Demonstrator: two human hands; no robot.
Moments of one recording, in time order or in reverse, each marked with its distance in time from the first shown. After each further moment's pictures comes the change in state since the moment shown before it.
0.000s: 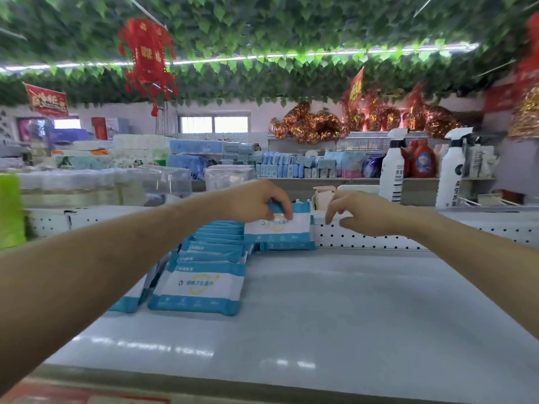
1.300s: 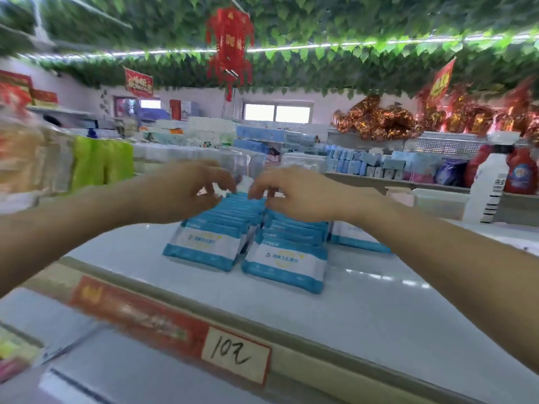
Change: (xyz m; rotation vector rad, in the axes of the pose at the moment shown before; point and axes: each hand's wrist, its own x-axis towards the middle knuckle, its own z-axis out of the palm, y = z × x) left_hand -0.252 -0.043 -0.062 0.411 0.282 -0.288; right_hand 0.065 -0.260 -0.010 0.133 0.034 -0.550
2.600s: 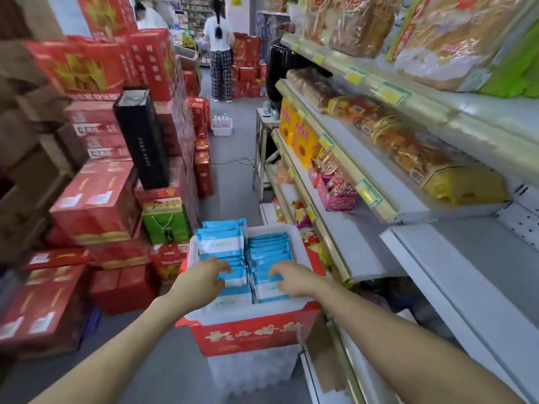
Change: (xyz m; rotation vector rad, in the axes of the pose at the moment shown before) left_hand -0.683 -0.090 0.162 -0.080 -0.332 -1.452; right_hand 0.122 -0.495 0.534 0.315 -0.850 -0.491
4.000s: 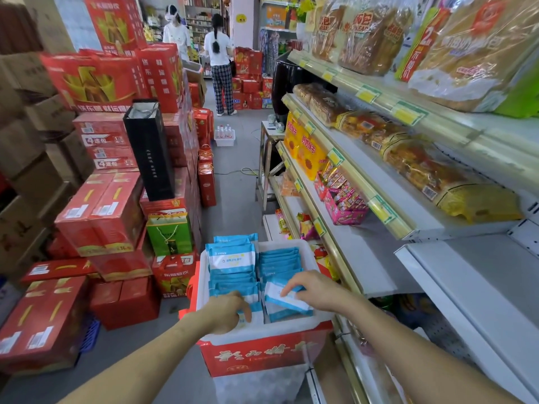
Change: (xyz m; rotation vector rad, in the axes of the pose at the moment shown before) left_hand 0.036 -0.020 0.053 0.042 -0.307 0.167; right_hand -0.024 -0.002 -0.020 0.171 0.104 -0.059
